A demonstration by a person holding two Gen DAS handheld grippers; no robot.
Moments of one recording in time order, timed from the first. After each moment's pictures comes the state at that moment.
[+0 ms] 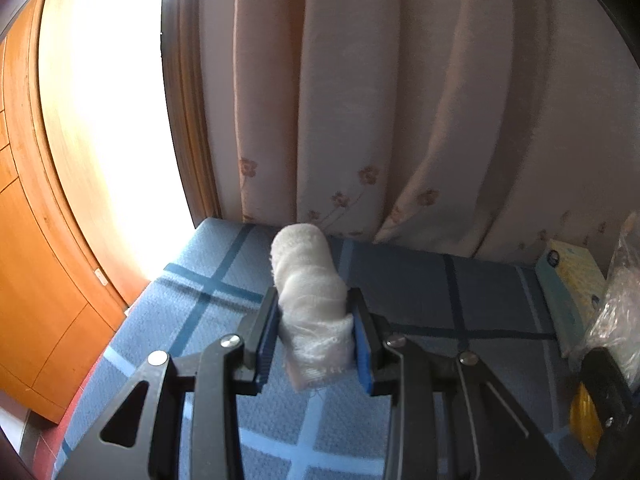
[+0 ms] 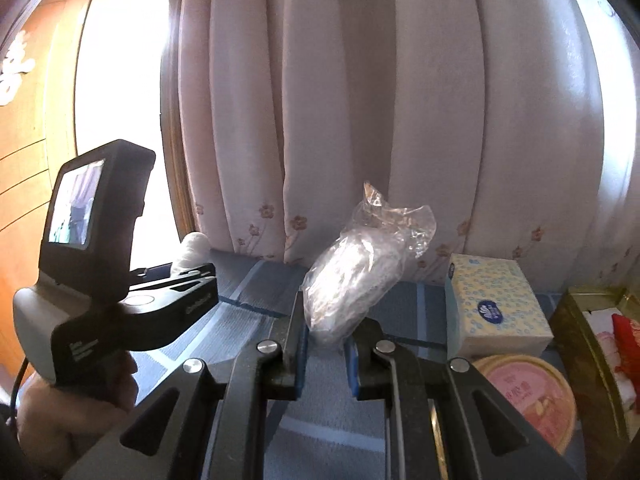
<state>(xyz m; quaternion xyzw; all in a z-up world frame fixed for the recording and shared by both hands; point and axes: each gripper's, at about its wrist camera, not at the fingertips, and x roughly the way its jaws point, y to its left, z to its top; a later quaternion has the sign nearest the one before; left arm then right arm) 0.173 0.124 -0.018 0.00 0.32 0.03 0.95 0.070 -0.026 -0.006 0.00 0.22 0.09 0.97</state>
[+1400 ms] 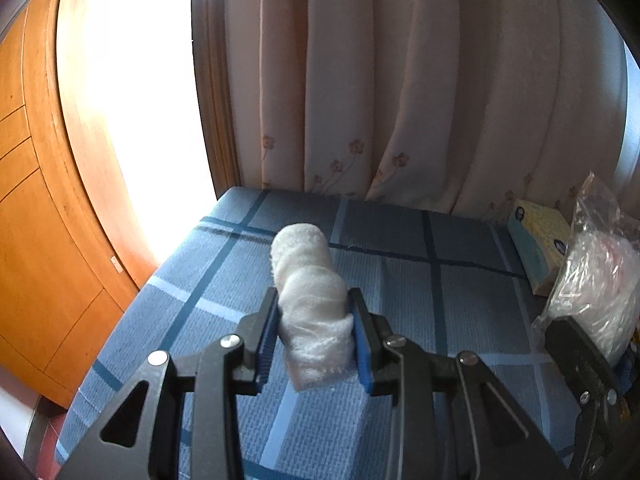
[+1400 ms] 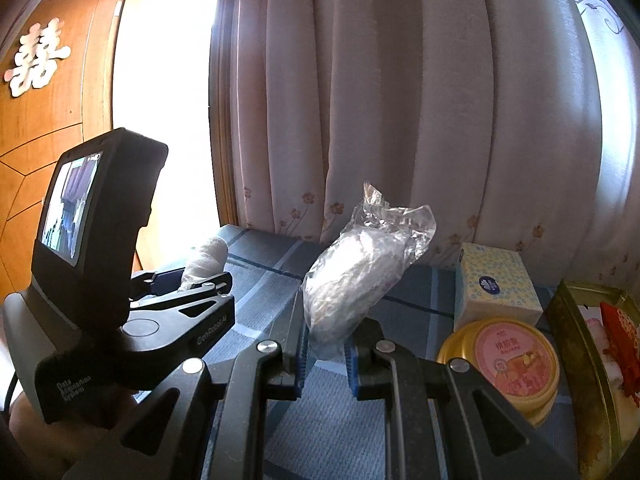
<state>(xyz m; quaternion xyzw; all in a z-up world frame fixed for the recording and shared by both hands) 0.093 0.116 -0.016 0.00 0.32 0.05 0.95 0.028 -0.023 -0.006 -0.02 0.23 0.13 0.97</state>
